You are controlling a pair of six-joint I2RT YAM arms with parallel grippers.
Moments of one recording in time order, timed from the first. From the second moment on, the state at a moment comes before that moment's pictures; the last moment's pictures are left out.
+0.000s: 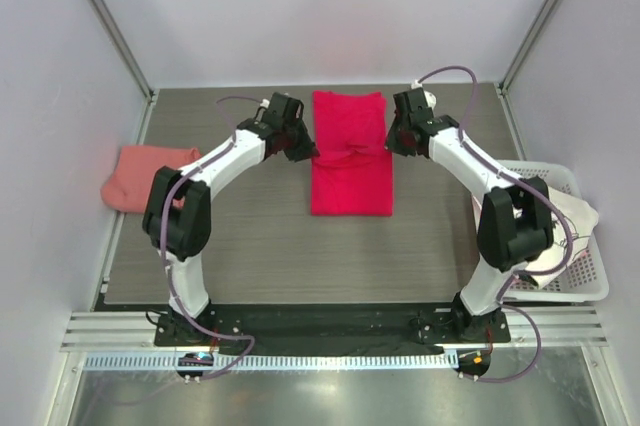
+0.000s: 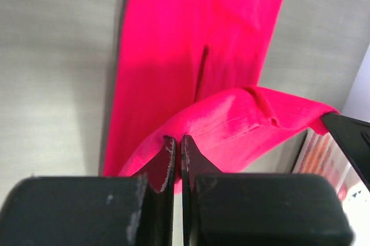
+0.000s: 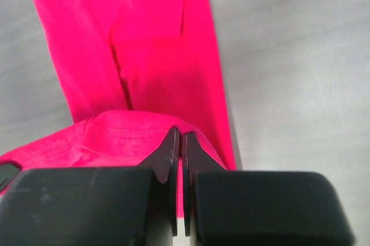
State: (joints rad) left arm -0.50 1.85 1.46 -0.42 0.10 -0.87; right arm 0.34 1.68 1.33 -0.52 0.17 0.63
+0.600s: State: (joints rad) left arm -0.38 2.26 1.81 -0.45 0.22 -0.85; right arm 0.23 2.01 1.57 -0.46 0.13 0.59
